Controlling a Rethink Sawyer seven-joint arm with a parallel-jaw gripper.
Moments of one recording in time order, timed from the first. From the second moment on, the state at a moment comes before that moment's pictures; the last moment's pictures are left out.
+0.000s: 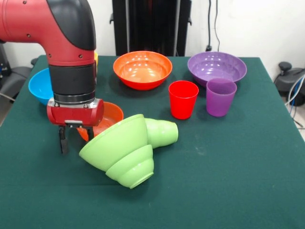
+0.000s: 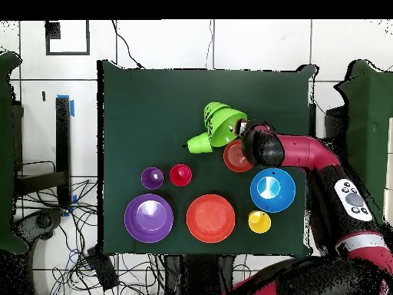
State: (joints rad) arm -0.76 -0.41 0.44 1.45 -0.60 0.31 1.81
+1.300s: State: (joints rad) arm -0.47 -0.42 0.28 1.44 -0.45 0.31 1.84
